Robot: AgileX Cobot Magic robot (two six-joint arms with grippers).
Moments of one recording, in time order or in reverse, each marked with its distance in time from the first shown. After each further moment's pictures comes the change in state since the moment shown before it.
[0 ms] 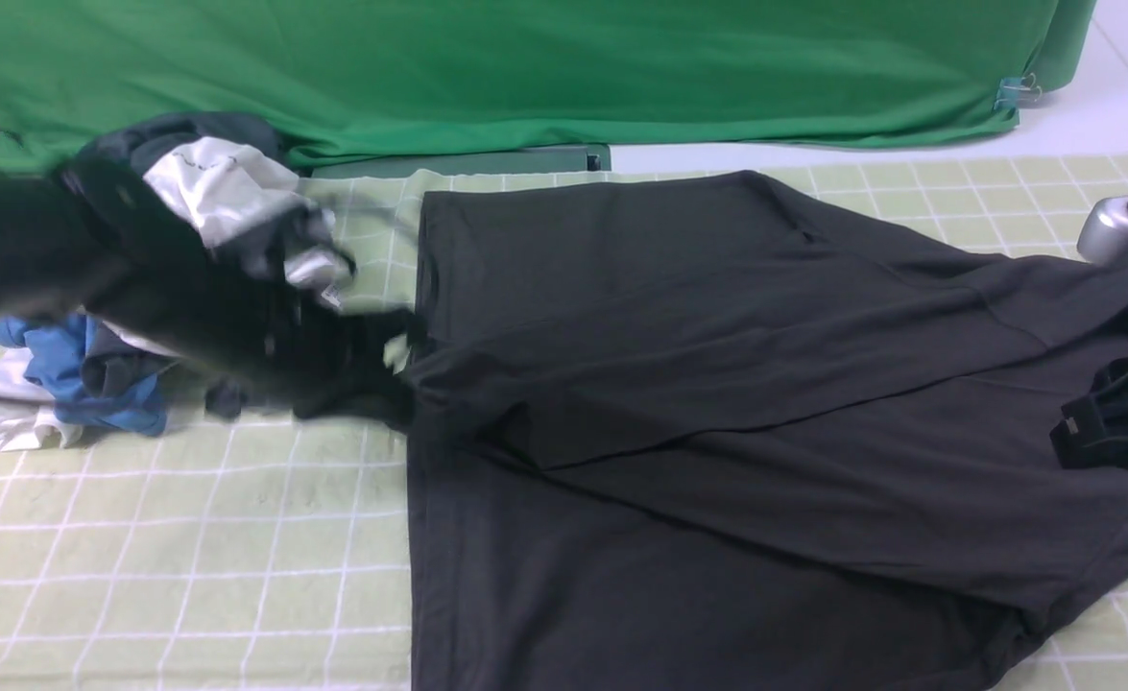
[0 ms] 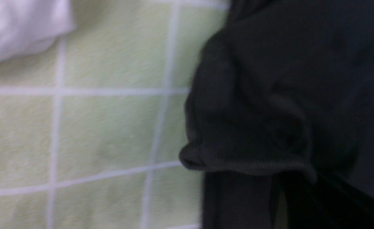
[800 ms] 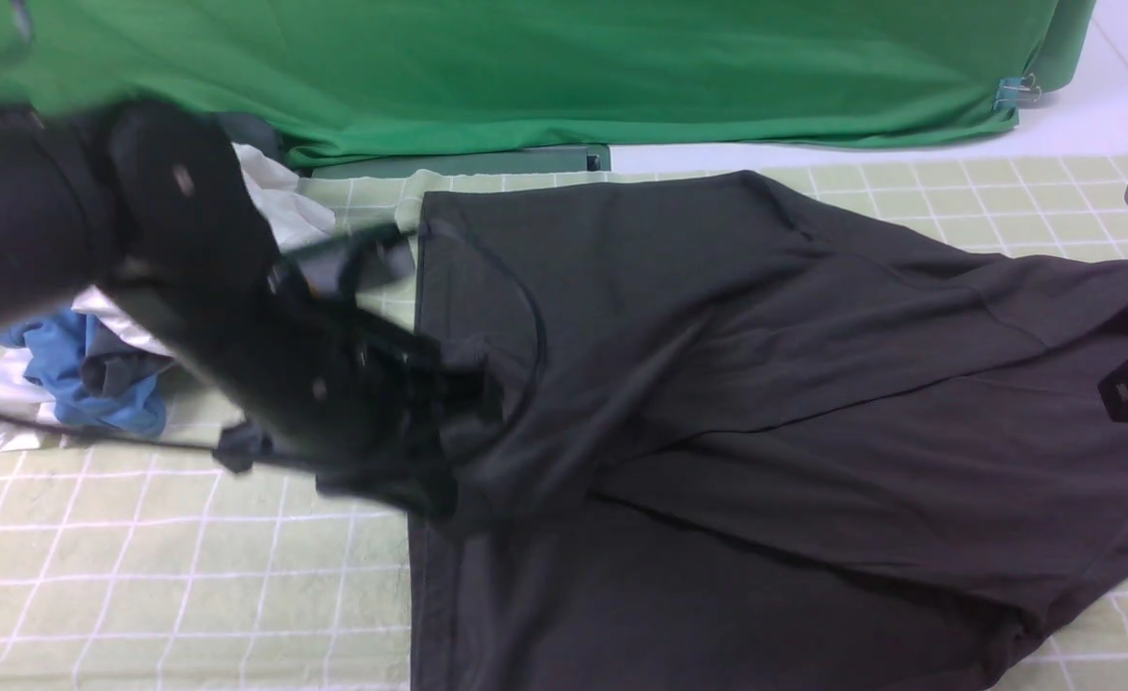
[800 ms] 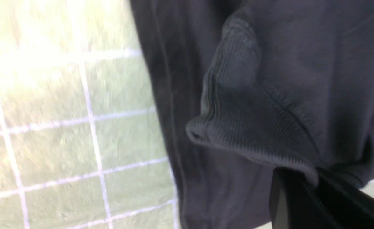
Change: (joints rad) right arm 0.000 -0.055 -0.061 -0.089 0.041 0.000; left arm -0.267 -0.163 0.075 0.345 0.205 -0.404
